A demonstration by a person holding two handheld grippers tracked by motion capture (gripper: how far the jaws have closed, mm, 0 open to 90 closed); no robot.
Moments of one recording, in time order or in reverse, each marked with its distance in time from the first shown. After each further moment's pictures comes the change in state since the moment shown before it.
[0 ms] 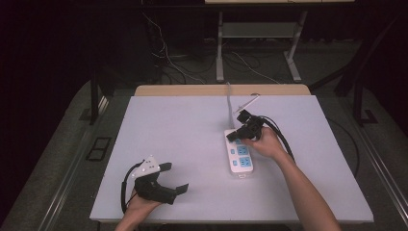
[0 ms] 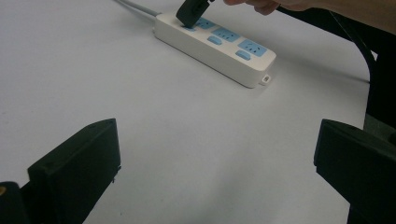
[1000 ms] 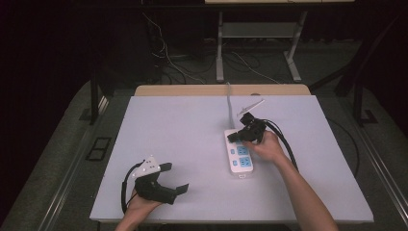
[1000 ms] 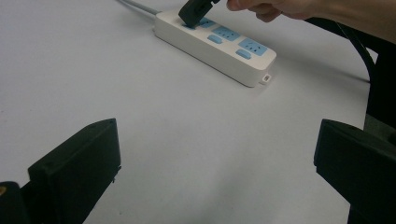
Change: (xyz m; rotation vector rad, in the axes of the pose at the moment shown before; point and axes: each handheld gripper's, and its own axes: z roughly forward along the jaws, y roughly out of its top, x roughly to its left) left arm 0.001 0.000 0.001 0.003 -0.001 -0.006; right arm 0.001 -0.014 -0.001 -0.082 -0.005 0.014
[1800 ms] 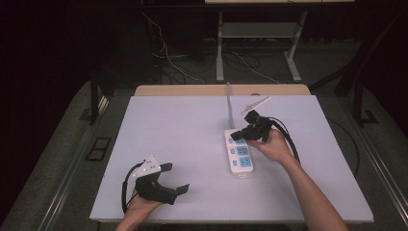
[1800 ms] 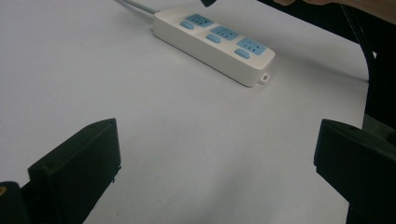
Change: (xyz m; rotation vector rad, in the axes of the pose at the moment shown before) left arm -0.001 0.000 0.001 0.002 -0.003 -0.001; right arm 0.019 0.005 -0.032 -0.015 -0.009 -0.041
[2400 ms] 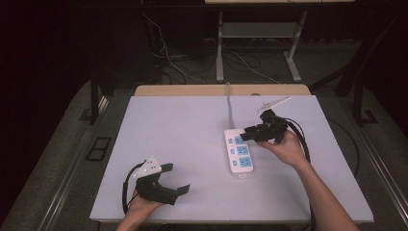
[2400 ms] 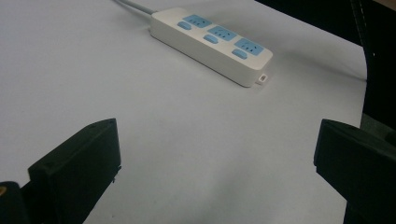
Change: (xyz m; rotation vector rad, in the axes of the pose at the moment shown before) left arm -0.002 0.000 0.001 -0.001 -0.006 0.005; right arm 0.002 -0.020 -0.040 -0.095 -0.066 0.059
